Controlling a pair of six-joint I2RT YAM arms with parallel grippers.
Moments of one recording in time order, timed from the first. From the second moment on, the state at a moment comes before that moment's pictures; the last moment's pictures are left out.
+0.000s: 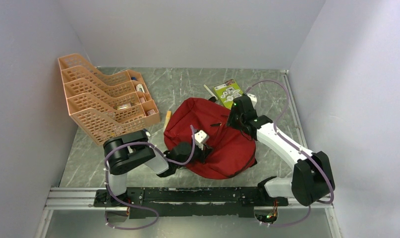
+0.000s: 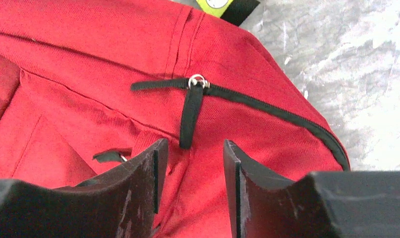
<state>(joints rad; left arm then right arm) -1.13 1.89 0.53 1.14 -0.13 -0.31 0.44 1.29 0.84 -0.39 0.23 0.60</state>
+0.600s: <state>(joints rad) -1.13 1.90 0.53 1.15 -0.14 -0.31 0.43 1.43 0.92 -0.36 0.26 0.54</state>
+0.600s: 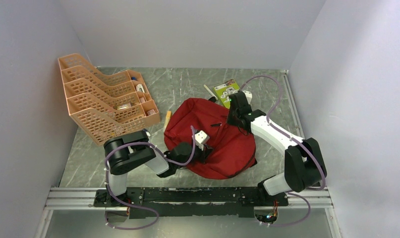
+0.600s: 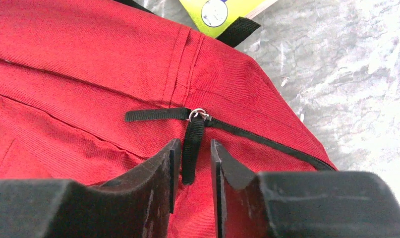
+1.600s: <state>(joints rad) -1.15 1.86 0.53 1.08 -0.18 -0.33 0.30 1.24 0.78 -0.43 0.33 0.50</state>
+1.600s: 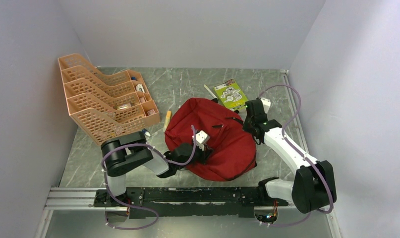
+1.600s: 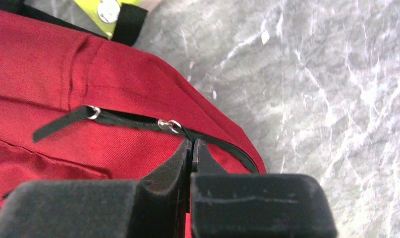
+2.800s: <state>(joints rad) -0.73 1.94 1.24 0.28 0.01 -0.19 0.29 0.92 0.65 -0.56 0.22 0.69</state>
